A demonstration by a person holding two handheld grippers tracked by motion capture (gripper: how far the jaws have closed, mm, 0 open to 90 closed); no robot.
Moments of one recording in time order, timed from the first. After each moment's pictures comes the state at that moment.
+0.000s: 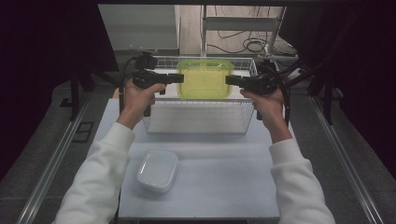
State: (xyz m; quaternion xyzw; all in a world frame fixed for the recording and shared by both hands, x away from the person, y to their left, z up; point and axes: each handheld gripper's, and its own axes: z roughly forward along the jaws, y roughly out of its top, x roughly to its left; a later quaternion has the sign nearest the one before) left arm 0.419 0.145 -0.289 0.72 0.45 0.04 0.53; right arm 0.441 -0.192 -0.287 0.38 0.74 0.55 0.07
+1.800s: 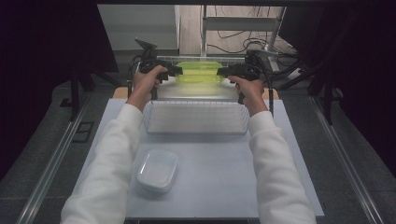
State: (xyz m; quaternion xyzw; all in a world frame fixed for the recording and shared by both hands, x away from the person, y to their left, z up) left arm 0.516 0.162 -0.330 0.64 0.58 -0.09 0.49; right arm 0.531 -0.172 -0.326 0.57 0.64 0.51 -0.08
